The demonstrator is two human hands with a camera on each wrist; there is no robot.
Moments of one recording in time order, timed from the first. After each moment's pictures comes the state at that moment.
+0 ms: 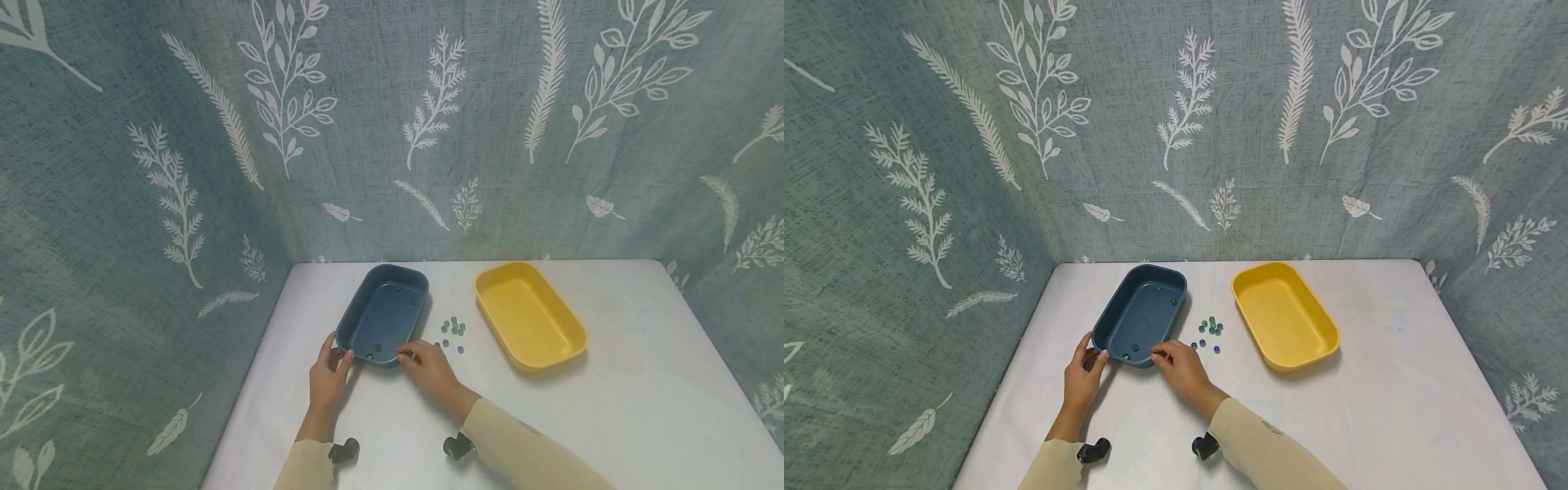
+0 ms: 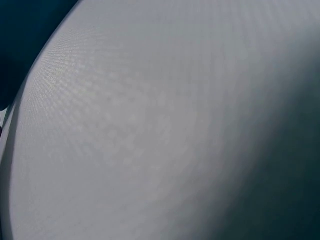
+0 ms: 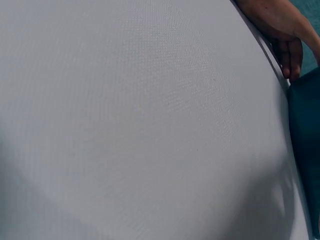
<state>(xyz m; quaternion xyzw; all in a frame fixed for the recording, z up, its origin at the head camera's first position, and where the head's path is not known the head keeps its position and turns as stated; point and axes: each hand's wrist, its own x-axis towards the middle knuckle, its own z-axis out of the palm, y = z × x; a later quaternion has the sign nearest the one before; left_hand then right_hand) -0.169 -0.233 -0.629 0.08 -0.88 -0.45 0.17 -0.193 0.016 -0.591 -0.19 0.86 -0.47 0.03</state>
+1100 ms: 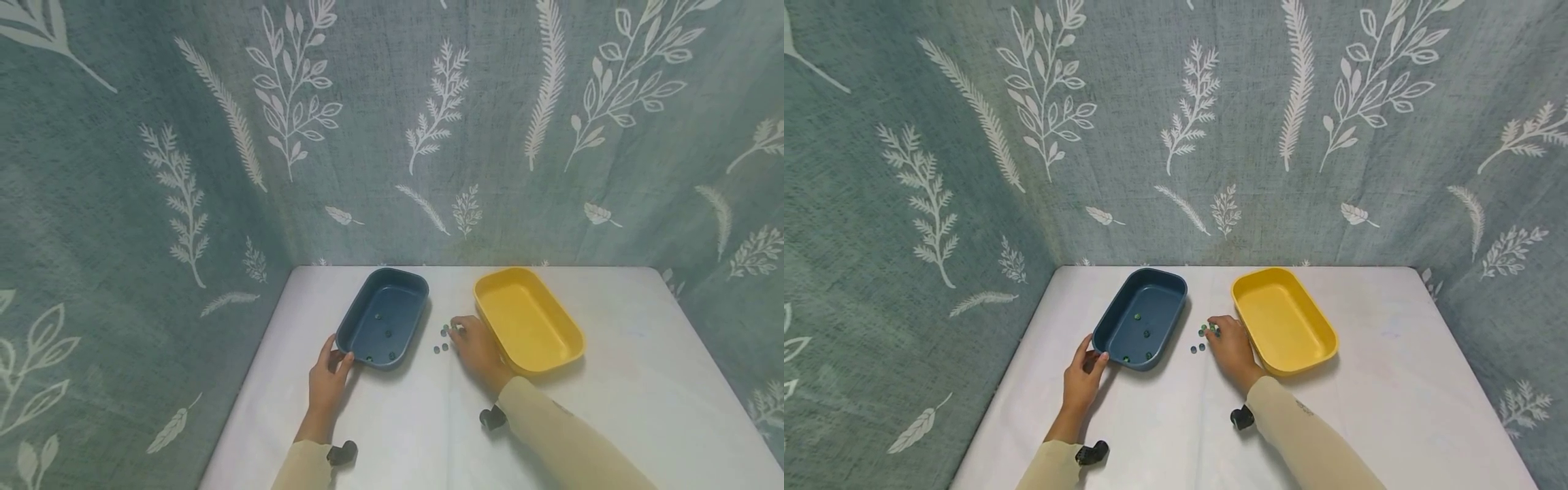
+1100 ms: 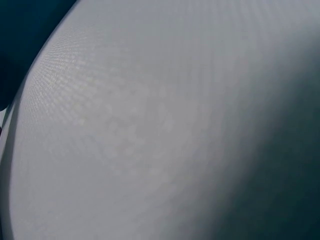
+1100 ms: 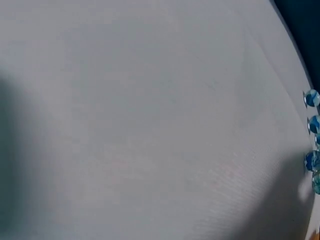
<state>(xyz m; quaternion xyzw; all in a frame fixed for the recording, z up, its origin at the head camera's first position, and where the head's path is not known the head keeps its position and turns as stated) -0.168 -0.232 -0.627 0.09 -0.88 -0.44 0.17 -0.245 0.096 -0.600 -0.09 0.90 -0.42 -0.05</state>
